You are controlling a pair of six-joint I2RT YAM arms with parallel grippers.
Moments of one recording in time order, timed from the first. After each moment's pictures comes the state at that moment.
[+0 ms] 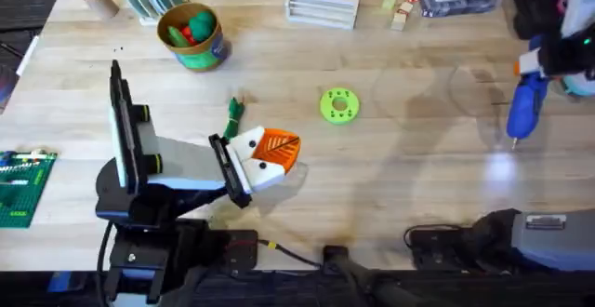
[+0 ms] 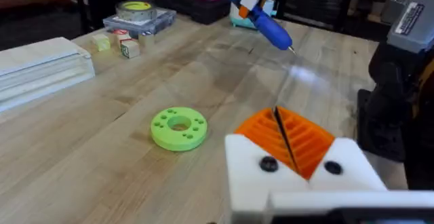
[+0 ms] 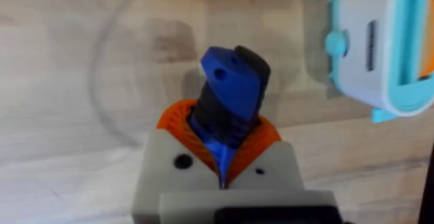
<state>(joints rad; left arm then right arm) -0.04 0.01 0.00 -0.07 1.08 -0.03 -0.46 1.60 1.21 -0.80 0.04 -0.44</state>
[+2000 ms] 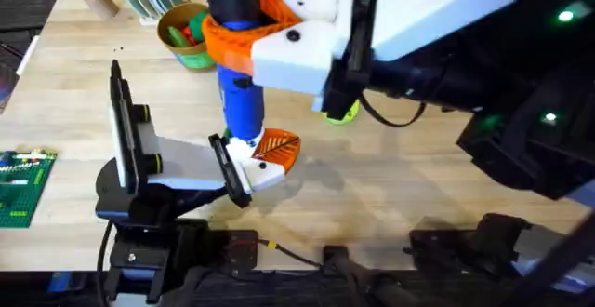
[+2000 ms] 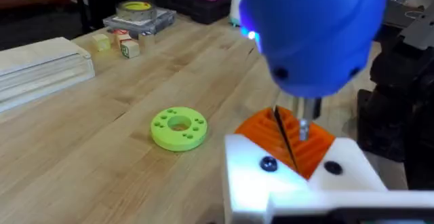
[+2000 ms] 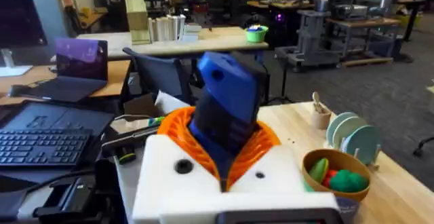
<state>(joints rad) -0.04 0.01 0.00 -0.07 1.08 -0.03 0.86 1.12 0.81 0.50 -0.48 0.06</state>
